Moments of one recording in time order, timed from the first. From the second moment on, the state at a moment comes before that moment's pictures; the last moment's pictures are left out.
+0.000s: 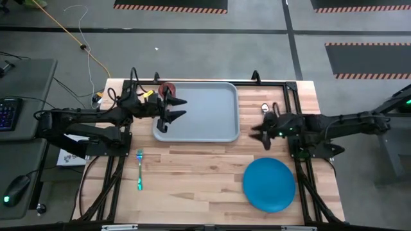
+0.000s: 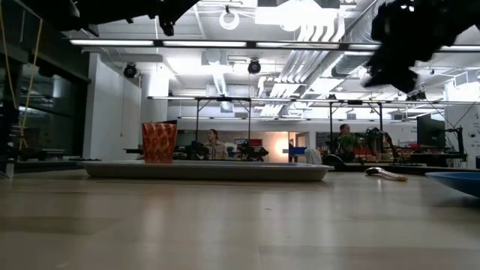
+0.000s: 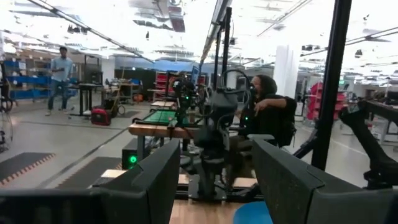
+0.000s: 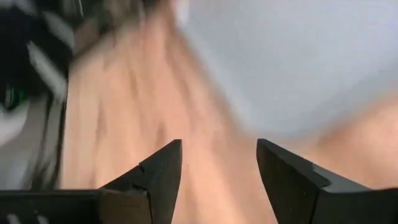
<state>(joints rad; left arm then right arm) 0.26 1.02 0.54 0.74 0.26 -0.13 0.04 0.71 0.52 -0.41 0.04 0.62</state>
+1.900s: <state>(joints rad) 0.26 1.02 0.54 0.71 0.26 -0.13 0.08 0.77 0.22 -0.13 -0.44 0.91</state>
